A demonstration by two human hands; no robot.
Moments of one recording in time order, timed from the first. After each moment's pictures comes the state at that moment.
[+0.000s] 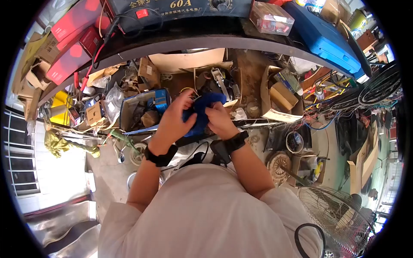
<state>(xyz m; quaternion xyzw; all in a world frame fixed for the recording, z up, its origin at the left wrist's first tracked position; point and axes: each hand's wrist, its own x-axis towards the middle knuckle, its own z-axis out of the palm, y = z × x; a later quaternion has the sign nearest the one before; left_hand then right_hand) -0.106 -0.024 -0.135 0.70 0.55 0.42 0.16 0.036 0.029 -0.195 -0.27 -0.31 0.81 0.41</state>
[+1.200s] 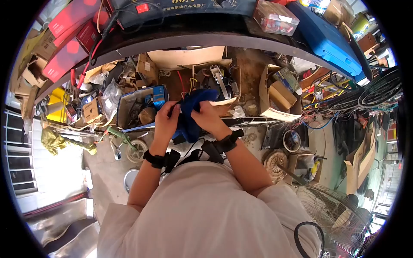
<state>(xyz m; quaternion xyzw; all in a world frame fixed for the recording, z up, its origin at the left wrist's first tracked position) -0.129 -0.031 -0.187 0.50 0.64 0.49 0.31 0.011 0.027 -0.196 -0.33 -0.64 0.56 0.41</state>
